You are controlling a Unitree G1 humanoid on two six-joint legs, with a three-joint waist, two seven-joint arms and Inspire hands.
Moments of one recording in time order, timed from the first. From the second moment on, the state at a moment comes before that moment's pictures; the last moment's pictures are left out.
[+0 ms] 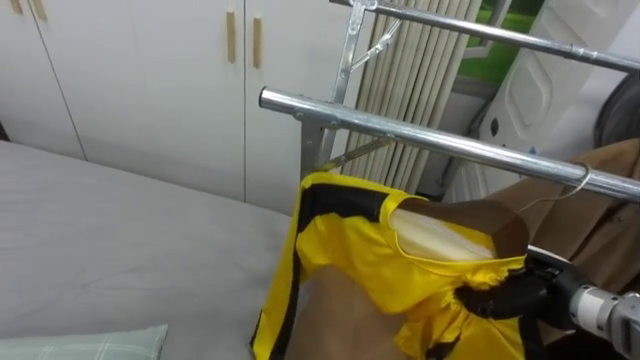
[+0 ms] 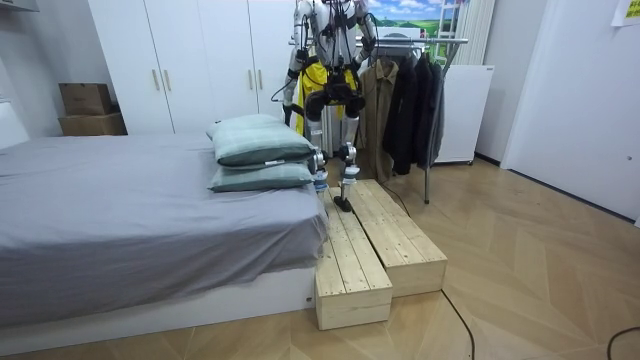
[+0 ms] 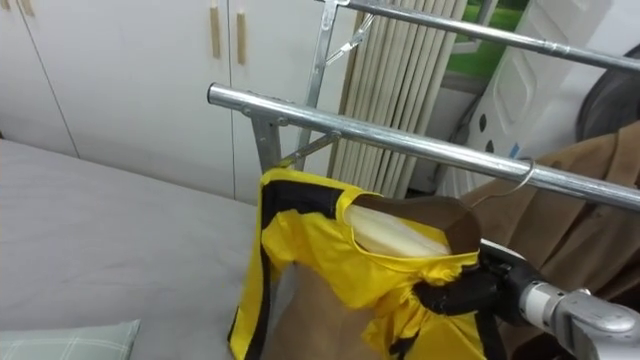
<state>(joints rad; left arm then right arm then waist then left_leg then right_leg) 0.19 0.29 0.07 0.77 0.08 0.05 -0.19 -0.41 -0.59 -0.02 0.86 0.20 0.10 0.71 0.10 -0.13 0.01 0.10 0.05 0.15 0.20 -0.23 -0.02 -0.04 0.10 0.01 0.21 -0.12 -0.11</state>
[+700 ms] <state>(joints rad) 0.19 0.31 0.05 0.75 0.08 0.05 -0.21 -0.41 -0.59 0.00 1.00 0.21 0.05 0.61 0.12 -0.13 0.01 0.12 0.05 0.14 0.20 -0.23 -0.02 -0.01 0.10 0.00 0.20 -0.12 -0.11</state>
